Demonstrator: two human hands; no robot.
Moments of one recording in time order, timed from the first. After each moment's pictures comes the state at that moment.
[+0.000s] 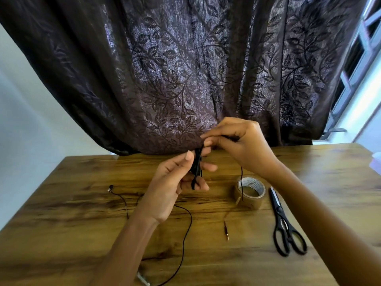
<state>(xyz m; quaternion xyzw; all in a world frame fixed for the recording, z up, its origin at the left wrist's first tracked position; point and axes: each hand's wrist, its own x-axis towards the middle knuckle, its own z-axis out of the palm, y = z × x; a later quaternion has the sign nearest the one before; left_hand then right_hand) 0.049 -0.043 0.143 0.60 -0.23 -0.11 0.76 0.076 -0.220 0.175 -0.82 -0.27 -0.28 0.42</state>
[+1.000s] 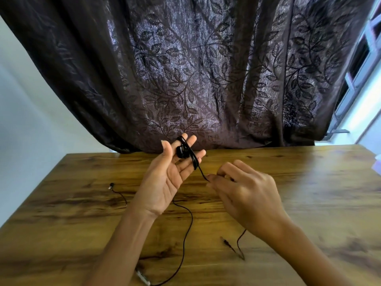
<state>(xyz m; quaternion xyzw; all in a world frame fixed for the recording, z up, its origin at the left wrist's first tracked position) 0.067 -0.034 0.135 0.49 -0.19 -0.12 0.84 0.007 -0.201 0.136 -0.90 -0.24 -0.36 0.05</state>
